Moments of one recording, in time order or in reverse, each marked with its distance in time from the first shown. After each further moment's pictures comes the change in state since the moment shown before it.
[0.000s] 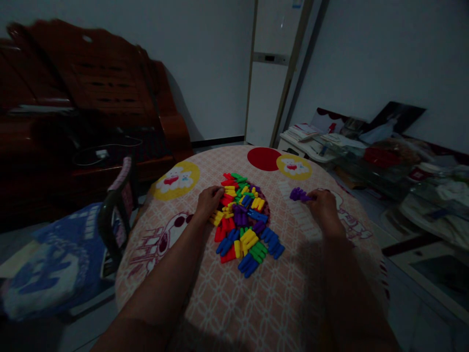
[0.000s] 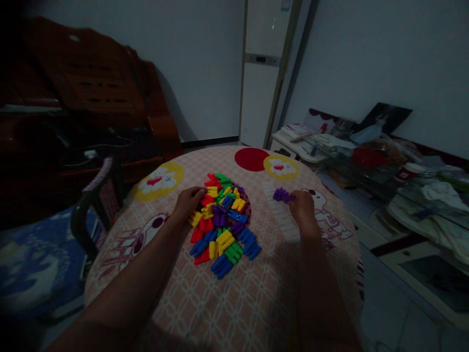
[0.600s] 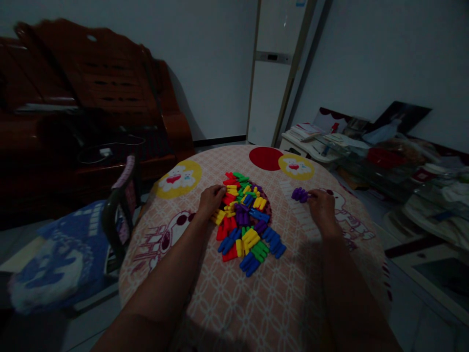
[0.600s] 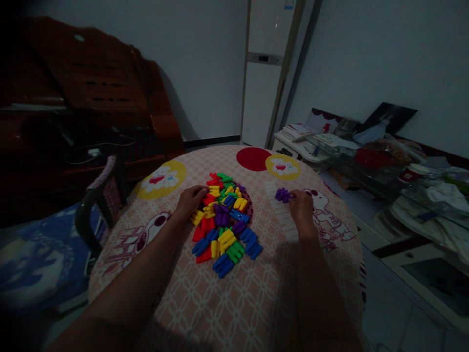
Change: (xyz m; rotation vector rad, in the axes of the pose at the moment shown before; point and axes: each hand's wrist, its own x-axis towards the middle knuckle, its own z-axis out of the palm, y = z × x) left_hand -0.001 0.001 -0.001 -0.015 -0.002 0.018; right_hand -0.001 0.005 0.018 0.057 0.080 -0.021
